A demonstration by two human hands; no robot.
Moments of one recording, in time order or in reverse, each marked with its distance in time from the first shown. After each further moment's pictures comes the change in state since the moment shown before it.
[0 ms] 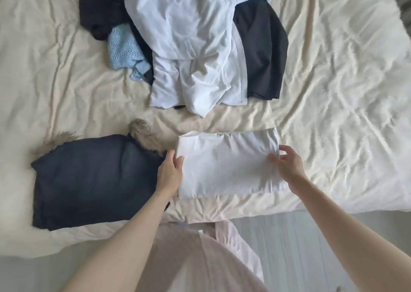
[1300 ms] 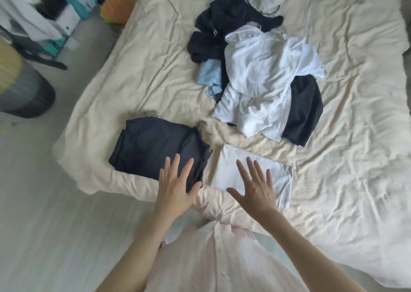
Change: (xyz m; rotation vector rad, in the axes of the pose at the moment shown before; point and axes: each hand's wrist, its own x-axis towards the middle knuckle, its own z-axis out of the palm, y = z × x) left_hand -0.175 -0.030 -0.102 0.273 0.290 0.269; right_hand -0.195 -0.067 0.064 -1.224 -0.201 -0.944
